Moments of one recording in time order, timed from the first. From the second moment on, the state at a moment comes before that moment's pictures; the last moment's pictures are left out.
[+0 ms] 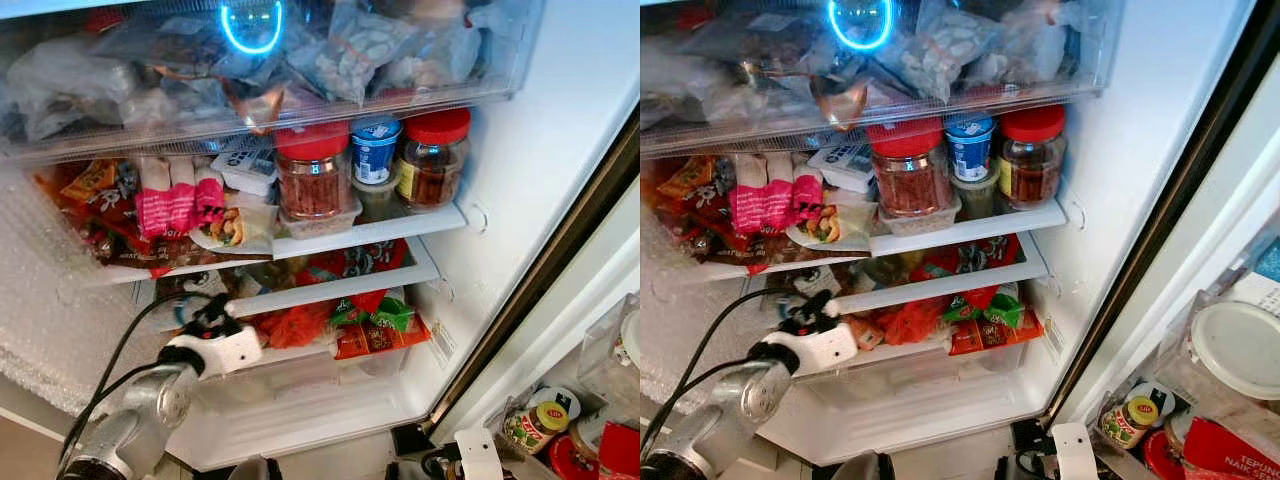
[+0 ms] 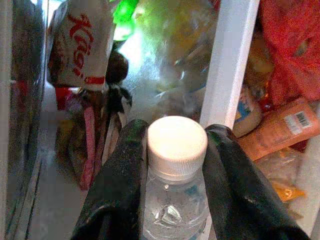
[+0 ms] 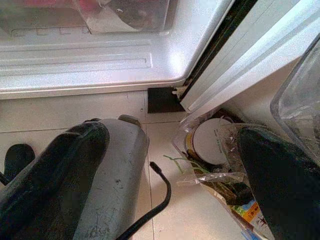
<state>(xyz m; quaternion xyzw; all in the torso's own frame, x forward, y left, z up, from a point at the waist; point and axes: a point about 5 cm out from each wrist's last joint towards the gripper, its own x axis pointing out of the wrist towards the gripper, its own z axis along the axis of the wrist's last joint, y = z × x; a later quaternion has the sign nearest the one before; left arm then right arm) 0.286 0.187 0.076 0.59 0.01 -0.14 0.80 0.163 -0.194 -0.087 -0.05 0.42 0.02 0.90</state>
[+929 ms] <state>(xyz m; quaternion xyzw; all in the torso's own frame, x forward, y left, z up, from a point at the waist) 0.312 0.181 0.067 0.54 -0.05 -0.09 0.83 0.164 -0.194 -0.086 -0.05 0.42 0.01 0.91</state>
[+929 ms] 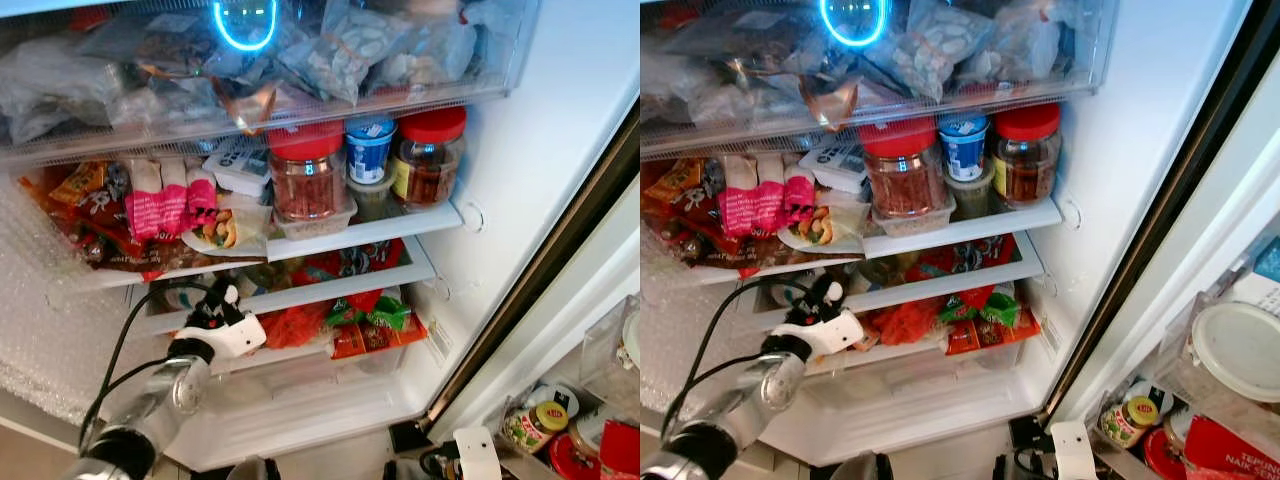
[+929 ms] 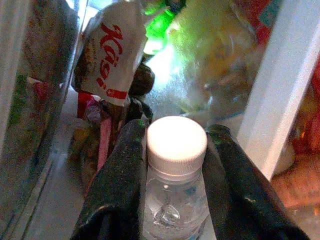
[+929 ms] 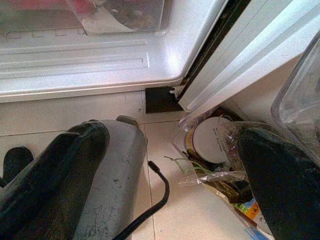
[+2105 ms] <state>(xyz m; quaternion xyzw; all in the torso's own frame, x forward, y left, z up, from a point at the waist) 0.326 0.173 0.078 0.45 -0.04 -0.15 0.88 0.165 -0.195 -0.086 -0.04 0.42 0.01 0.91</state>
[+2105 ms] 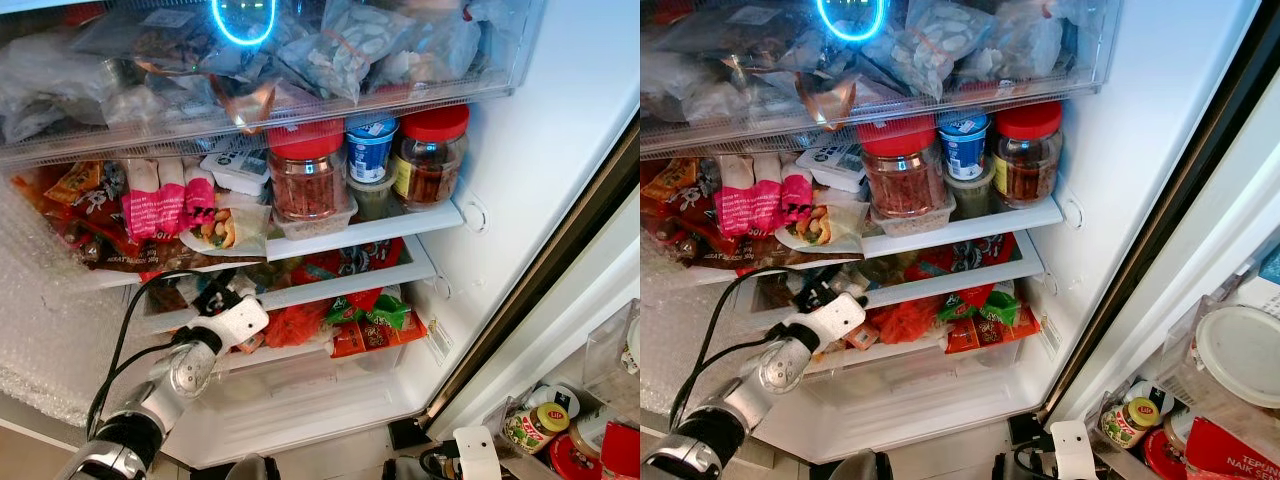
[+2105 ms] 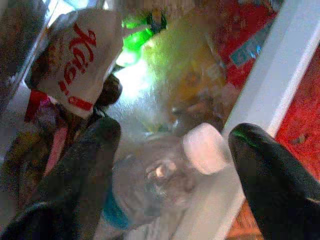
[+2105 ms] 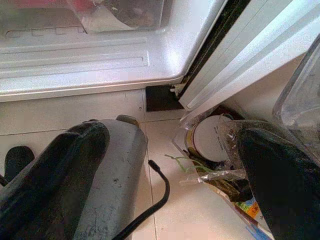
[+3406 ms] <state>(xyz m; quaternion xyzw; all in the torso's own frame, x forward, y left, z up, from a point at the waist) 0.267 0.177 0.040 0.09 0.02 0.00 1.00 0.166 -0.195 -0.086 -0.04 0.42 0.01 0.91</state>
